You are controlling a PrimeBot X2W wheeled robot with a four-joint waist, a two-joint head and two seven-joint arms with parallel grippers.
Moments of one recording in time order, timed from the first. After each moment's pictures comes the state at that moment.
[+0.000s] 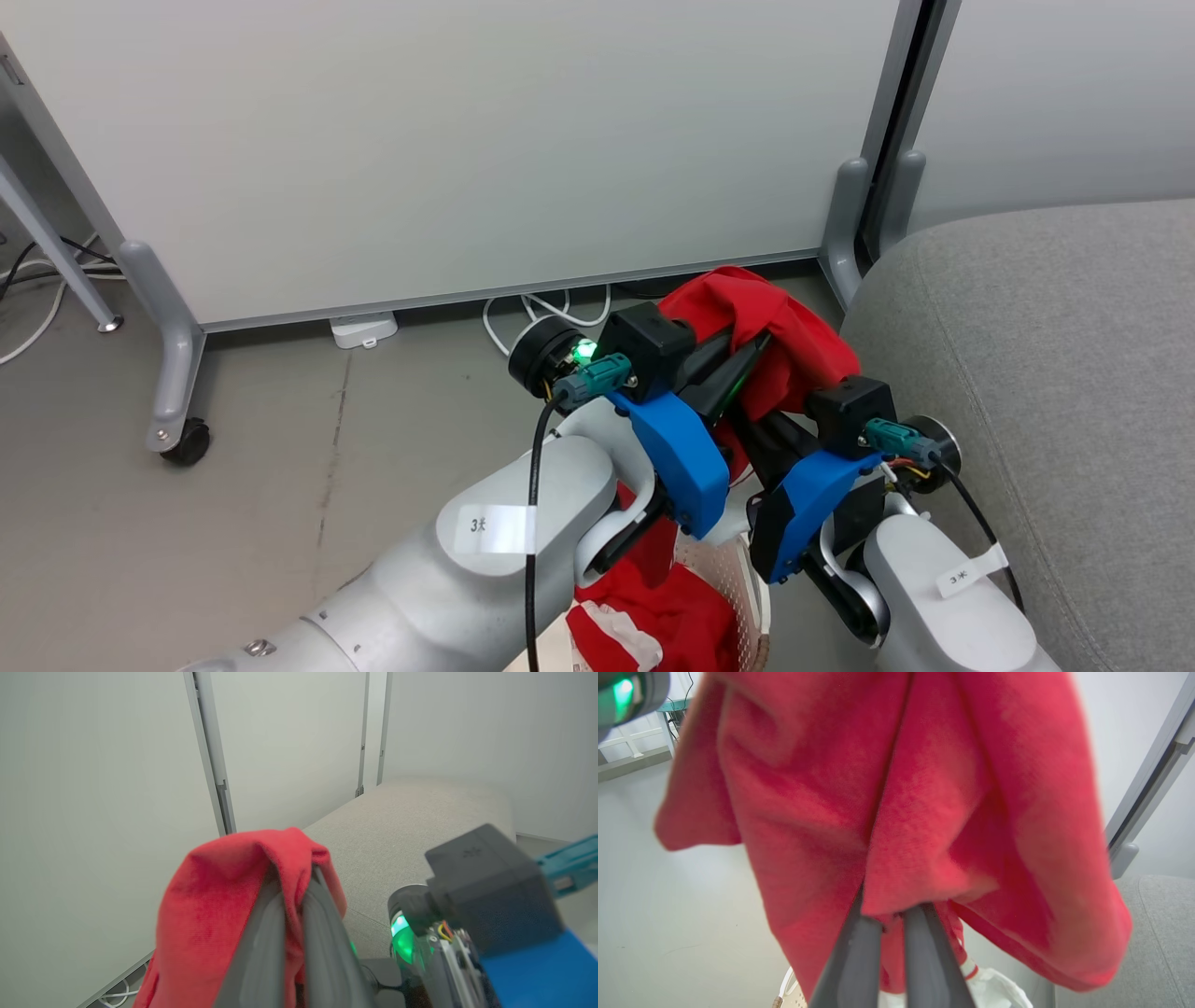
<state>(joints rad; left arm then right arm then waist) -0.86 0.05 -1.19 0.63 -0.89 -0.09 -0.26 -0.47 -0.08 0.41 0.57 0.26 0.13 -0.09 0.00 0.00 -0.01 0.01</state>
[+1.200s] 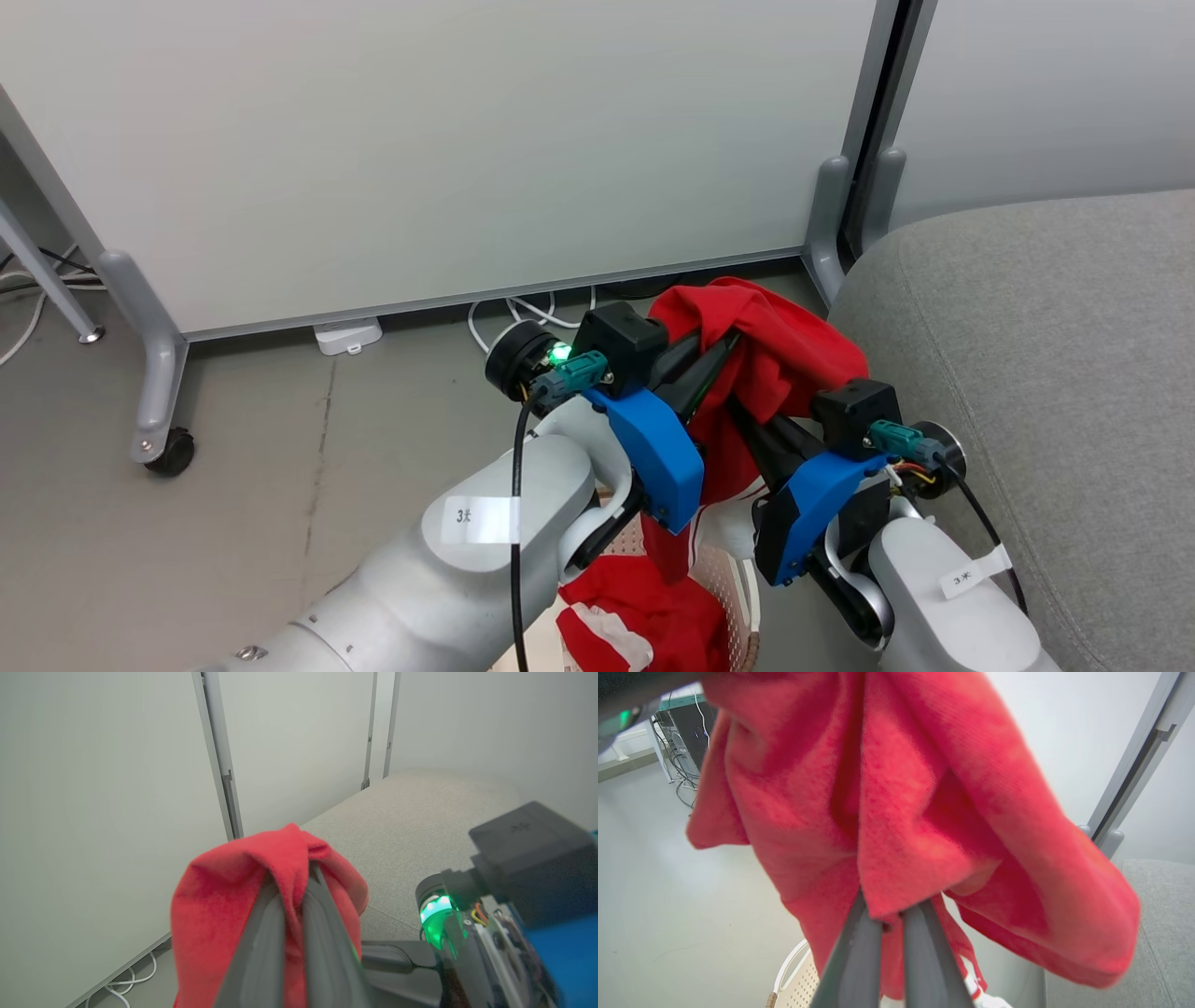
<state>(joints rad) -0.84 0.05 -1.16 0.70 -0.88 -0.10 -0.26 -0.46 -0.08 0.40 0.58 0.27 0.13 -0.08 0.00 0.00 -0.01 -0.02</state>
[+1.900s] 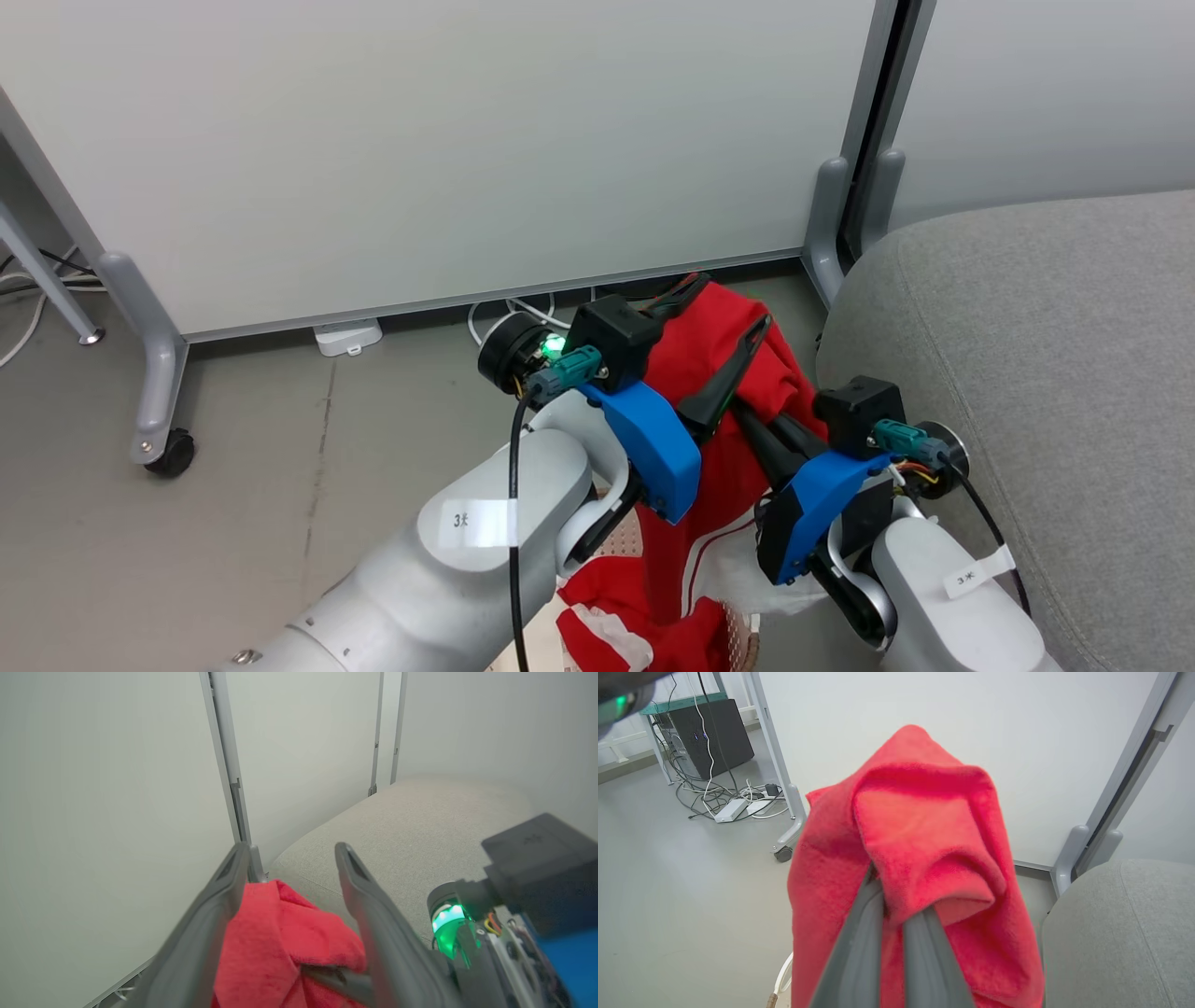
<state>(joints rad) -0.84 0.05 -1.12 0.69 -0.84 -0.09 -0.26 -0.45 -0.08 0.39 0.57 0.27 0.13 -0.08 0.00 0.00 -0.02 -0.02</state>
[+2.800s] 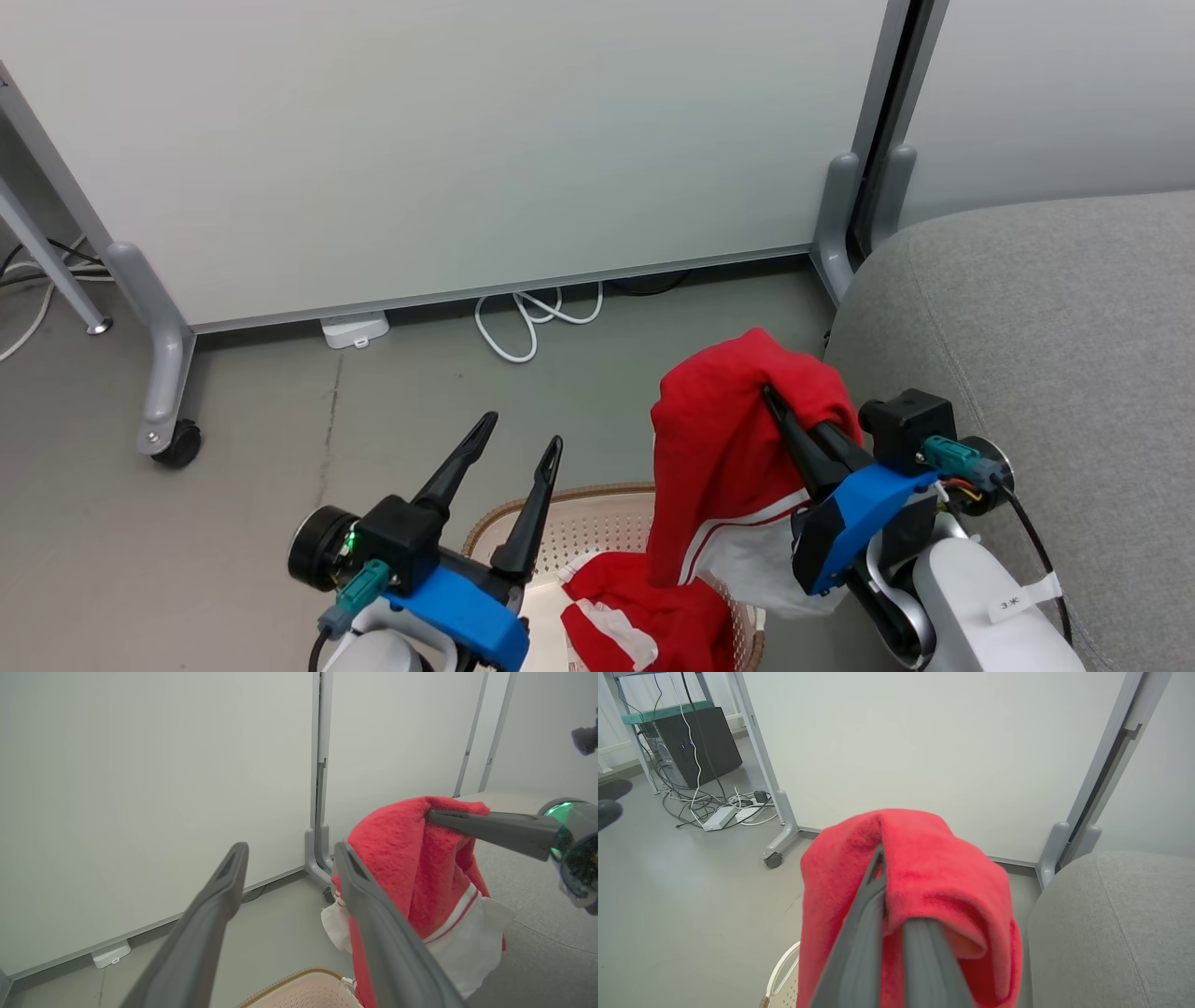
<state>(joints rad) -0.23 0.20 -0.54 0.30 -0.37 -0.11 -0.26 -0.36 -0.10 0.30 0.42 0.23 0.13 -0.04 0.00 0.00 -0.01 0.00</state>
